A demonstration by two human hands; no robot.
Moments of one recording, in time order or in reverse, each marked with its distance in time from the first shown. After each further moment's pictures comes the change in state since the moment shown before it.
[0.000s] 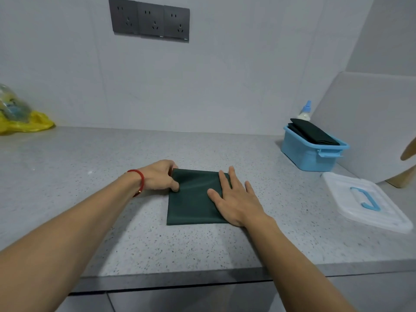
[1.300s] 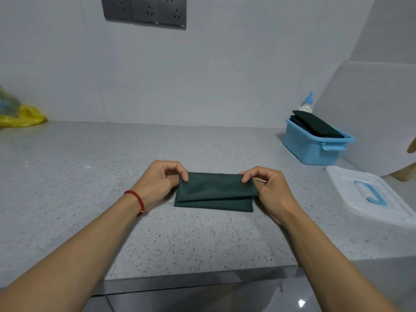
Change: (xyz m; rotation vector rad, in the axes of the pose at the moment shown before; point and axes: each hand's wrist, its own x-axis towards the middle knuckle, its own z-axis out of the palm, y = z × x) left_hand -0.010 -0.018 0.041 -0.650 0.092 0.332; right_hand -0.016 0.046 -0.028 1.176 0.270 -0.023
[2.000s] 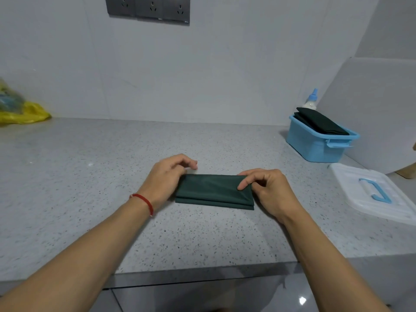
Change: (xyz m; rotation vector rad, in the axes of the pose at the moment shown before) left_hand -0.014 0.010 0.013 0.207 0.119 0.038; right_hand -0.005 0.006 -0.001 -0.330 -0.029 -0.124
